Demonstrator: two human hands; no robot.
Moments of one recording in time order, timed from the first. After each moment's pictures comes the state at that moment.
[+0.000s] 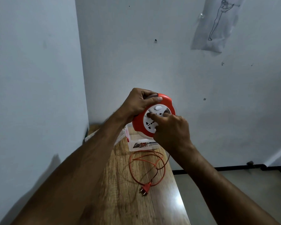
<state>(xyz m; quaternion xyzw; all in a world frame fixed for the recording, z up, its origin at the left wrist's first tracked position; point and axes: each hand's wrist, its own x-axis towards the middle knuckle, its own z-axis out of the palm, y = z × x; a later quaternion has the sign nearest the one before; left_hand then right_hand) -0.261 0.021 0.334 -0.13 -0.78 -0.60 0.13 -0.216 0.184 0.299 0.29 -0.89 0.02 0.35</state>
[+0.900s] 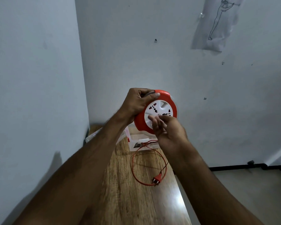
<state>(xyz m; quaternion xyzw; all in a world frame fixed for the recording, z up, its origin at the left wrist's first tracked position) -0.259 0.022 0.330 -0.11 -0.74 -0.65 0.16 -0.185 0.155 0.331 -0.17 -0.38 0.90 -0.10</state>
